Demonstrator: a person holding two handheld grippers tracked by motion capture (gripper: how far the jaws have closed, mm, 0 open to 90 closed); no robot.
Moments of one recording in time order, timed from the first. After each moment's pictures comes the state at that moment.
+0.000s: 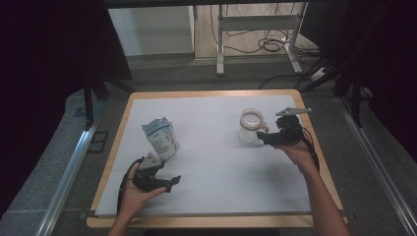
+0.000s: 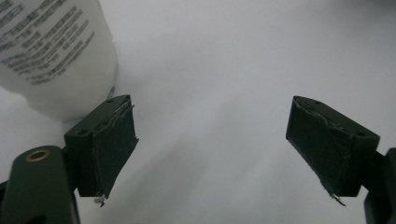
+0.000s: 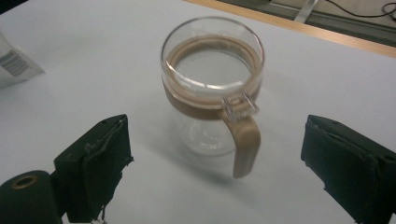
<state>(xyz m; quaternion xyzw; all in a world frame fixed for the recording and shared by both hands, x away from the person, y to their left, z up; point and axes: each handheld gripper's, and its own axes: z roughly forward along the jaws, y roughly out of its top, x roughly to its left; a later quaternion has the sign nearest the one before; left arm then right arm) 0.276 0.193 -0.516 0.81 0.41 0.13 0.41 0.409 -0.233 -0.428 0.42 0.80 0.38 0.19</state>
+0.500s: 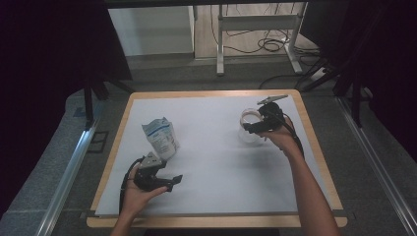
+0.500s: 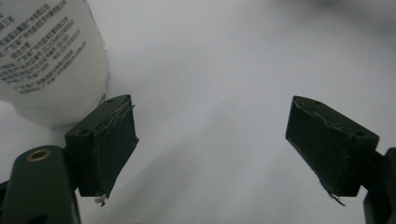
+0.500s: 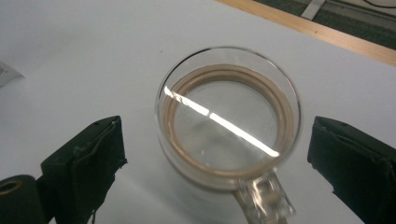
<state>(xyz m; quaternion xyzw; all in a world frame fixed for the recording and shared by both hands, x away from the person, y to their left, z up) 0.275 0.191 -0.514 0.80 0.41 0.12 0.42 0.460 -0.192 -0.436 0.41 0.83 0.34 0.17</state>
